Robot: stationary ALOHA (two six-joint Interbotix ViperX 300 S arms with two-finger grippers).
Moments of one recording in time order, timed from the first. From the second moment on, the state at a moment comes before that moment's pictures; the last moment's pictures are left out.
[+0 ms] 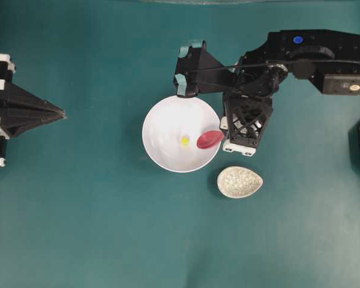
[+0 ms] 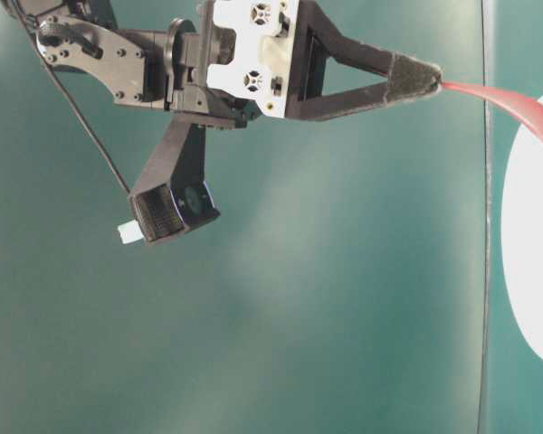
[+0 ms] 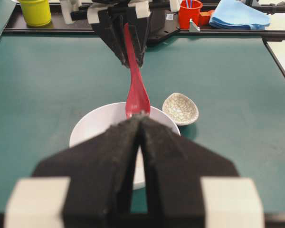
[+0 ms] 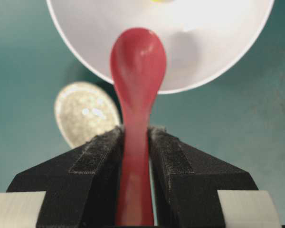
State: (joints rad) left arm 0.00 -0.97 1.17 0.01 -0.14 0.00; right arm -0.15 0.02 0.23 0.23 1.15 -0.02
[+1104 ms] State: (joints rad) left arm 0.00 -0.97 1.17 0.01 -0.14 0.00; right arm -0.15 0.14 0.19 0.23 1.10 -0.05
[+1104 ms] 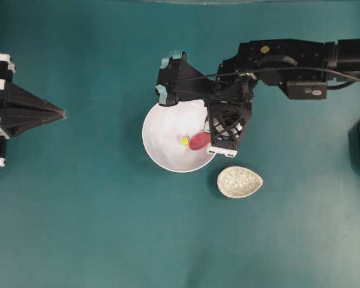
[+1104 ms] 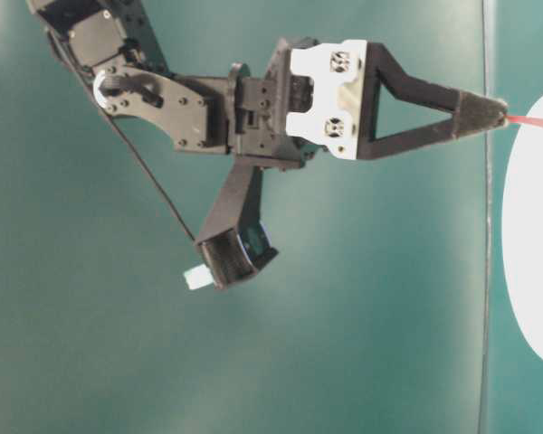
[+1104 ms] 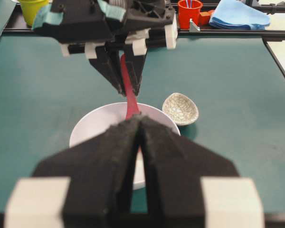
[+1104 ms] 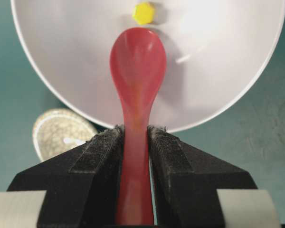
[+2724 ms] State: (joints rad) left arm 0.00 -0.97 1.17 0.01 -0.14 0.00; right arm -0.14 0.17 0.19 0.24 0.83 -0.05
